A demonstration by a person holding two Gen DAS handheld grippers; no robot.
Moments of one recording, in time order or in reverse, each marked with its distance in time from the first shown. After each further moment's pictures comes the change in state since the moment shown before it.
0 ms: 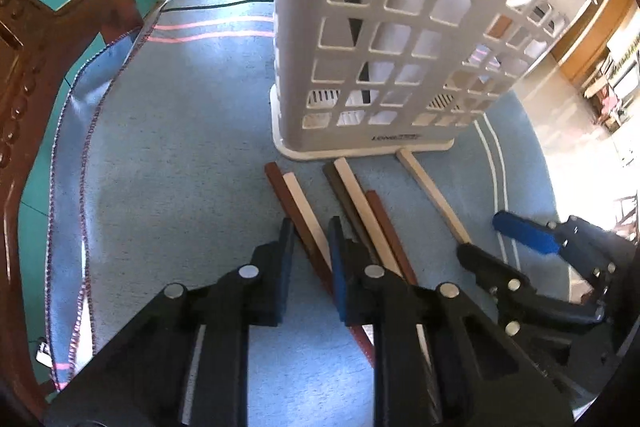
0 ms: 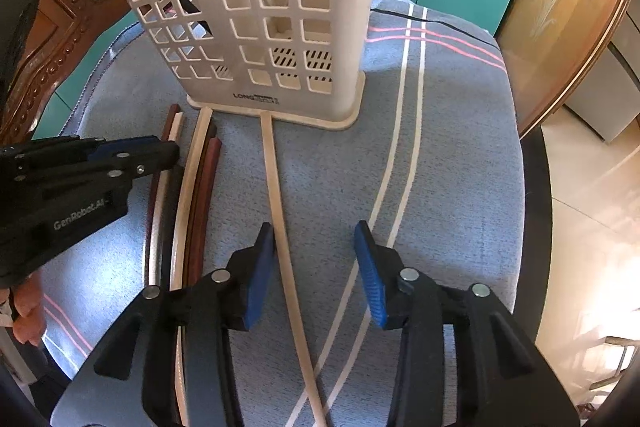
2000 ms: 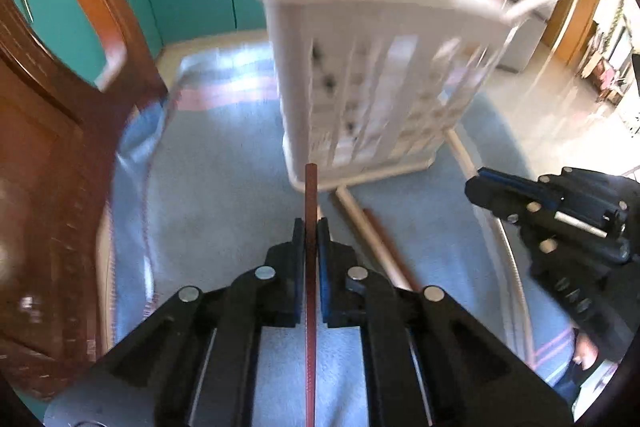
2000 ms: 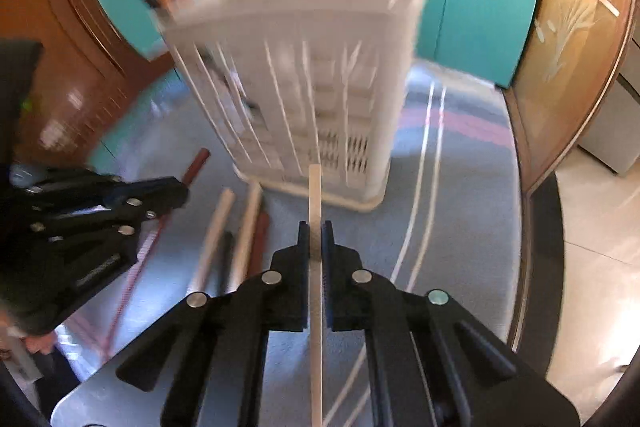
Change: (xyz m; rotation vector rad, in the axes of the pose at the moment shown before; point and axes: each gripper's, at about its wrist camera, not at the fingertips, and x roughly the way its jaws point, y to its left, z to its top) left arm -0.086 -0.011 0.020 0.115 -0.144 0.046; right arm -0.060 0.021 0.018 -0.033 -0.233 0.119
